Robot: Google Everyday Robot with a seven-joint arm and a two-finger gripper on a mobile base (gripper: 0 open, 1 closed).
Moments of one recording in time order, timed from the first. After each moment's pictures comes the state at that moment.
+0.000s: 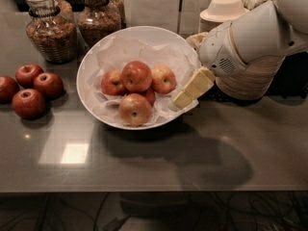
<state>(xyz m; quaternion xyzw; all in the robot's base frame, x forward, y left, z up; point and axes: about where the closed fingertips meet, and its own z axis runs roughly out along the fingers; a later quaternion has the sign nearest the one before) 0.521 -0.066 0.940 -0.58 0.71 0.15 0.38</state>
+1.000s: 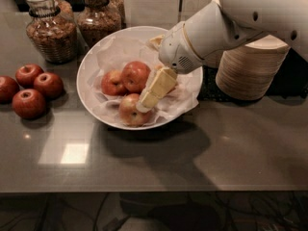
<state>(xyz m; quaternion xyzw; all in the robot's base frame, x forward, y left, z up) 0.532 0.013 0.926 -0.64 0.65 0.20 0.35</state>
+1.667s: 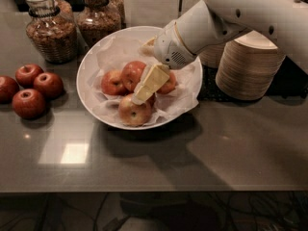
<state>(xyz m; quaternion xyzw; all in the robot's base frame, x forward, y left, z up) 0.556 0.021 0.916 -0.64 0.65 0.21 0.34</state>
